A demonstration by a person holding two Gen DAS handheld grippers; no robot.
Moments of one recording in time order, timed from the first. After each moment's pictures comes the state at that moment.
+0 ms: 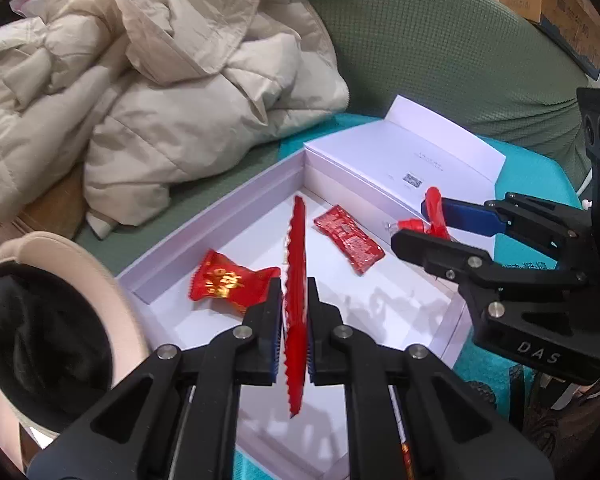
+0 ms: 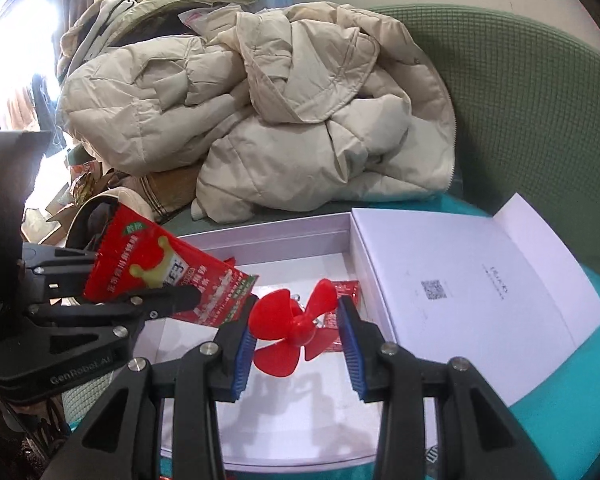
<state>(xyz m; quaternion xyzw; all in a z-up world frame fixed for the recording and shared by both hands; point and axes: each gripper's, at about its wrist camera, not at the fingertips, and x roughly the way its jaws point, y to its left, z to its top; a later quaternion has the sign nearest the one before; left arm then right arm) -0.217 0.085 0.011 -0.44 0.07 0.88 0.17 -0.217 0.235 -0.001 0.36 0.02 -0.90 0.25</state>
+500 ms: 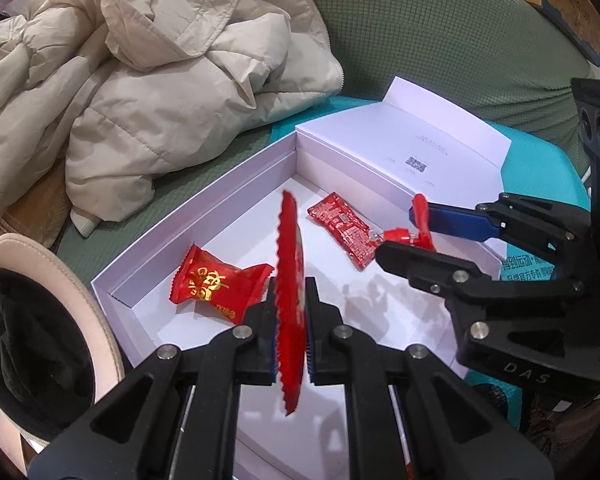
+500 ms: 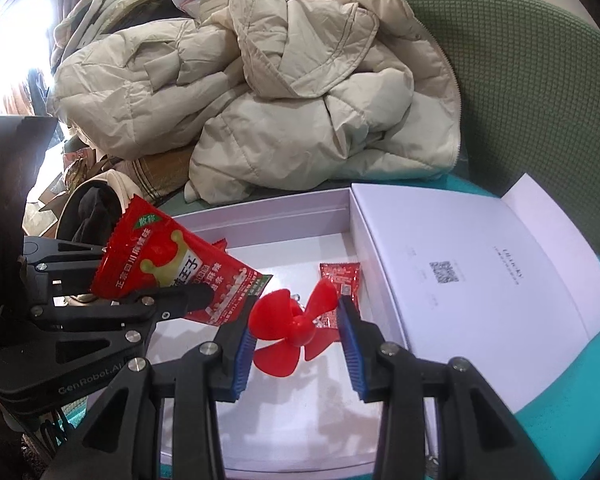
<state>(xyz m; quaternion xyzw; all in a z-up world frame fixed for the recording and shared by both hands) -0.223 0.094 -0.010 -0.45 0.09 0.87 0.18 -0.227 0.230 -0.024 0.39 0.02 -0.89 0.25</state>
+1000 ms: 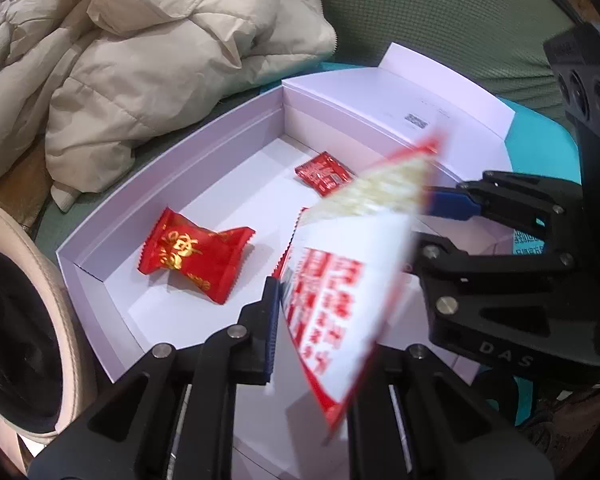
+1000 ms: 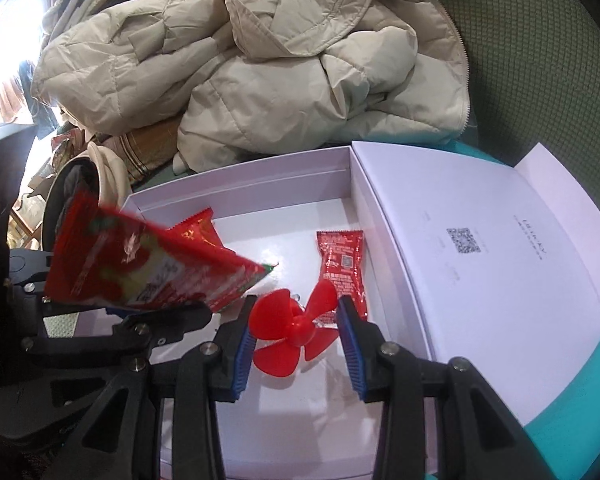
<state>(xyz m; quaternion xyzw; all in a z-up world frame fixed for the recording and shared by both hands) -0.219 0.102 -0.041 -0.49 0.09 0.85 0.18 -0.239 0.225 -0.051 0.43 0.03 -0.87 0.25</state>
